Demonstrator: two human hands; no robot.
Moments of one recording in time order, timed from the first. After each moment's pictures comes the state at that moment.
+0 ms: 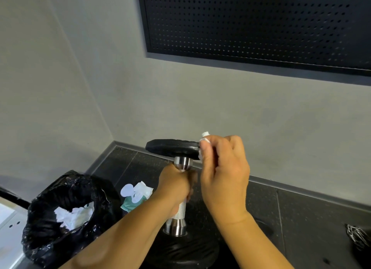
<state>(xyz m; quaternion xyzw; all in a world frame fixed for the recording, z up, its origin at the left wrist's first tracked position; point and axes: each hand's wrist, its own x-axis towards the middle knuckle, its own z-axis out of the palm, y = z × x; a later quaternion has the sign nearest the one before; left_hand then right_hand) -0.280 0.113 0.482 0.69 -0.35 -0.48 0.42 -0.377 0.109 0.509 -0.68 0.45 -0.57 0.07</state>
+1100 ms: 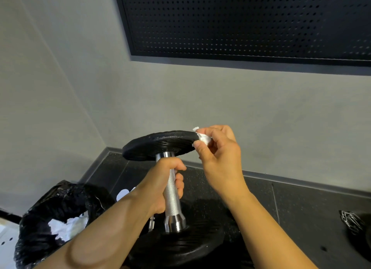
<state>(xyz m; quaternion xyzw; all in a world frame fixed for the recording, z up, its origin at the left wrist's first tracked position) -0.271 0.107 0.499 0.56 -0.17 -0.70 0.42 -0.400 0.078 0.513 -0.63 0.43 -0.53 0.35</state>
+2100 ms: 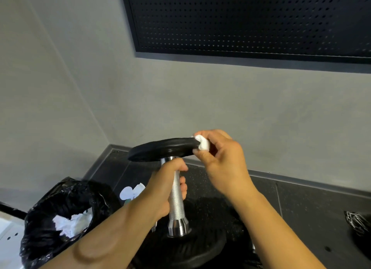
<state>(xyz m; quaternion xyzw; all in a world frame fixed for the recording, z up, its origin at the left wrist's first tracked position) -0.267 0.112 0.484 0.57 -0.17 -0.66 0.45 -0.397 0.078 0.511 -0.68 0.43 -0.46 0.36</state>
